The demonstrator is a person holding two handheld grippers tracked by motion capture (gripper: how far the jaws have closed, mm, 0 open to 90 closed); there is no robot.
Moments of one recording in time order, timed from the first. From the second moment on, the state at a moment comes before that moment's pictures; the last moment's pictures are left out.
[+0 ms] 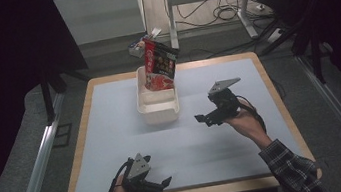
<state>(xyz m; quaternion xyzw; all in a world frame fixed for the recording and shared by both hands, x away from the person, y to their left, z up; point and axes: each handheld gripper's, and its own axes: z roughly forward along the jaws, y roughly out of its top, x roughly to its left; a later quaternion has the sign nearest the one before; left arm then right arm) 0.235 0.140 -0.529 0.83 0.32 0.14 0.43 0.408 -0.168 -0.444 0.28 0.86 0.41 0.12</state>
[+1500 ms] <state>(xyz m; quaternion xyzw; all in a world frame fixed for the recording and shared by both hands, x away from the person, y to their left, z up) 0.235 0.139 -0.530 0.84 0.32 0.14 0.42 0.329 -0.245 -0.488 0.30 0.86 0.38 0.15</state>
